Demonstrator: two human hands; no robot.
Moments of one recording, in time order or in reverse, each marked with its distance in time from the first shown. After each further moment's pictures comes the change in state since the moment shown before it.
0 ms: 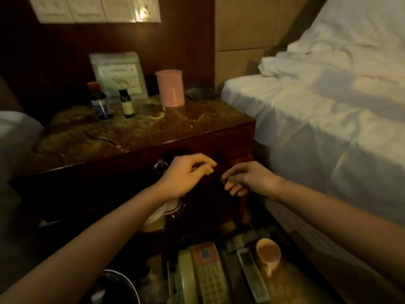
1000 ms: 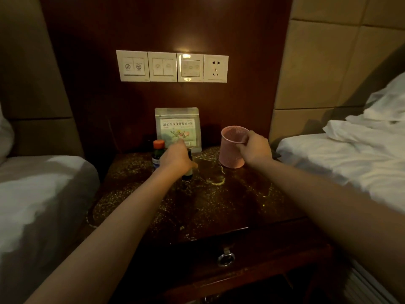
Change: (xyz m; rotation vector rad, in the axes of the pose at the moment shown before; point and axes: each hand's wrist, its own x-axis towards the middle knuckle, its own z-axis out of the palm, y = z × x) left_hand 0.126 -0.085 -0.208 0.509 0.368 -0.514; right_hand 0.233 -0.205 0.016 -0.547 0.643 -0.382
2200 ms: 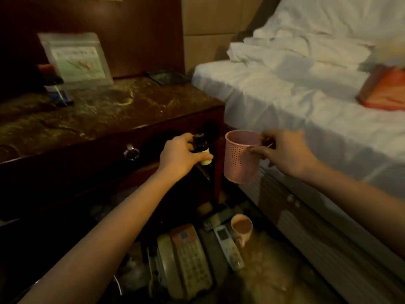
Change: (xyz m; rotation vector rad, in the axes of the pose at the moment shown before) left_hand -0.236 0.119 0.113 -0.473 -0.286 0.234; right_hand -0.296 0.159 -0.186 -0.119 -0.109 0.044
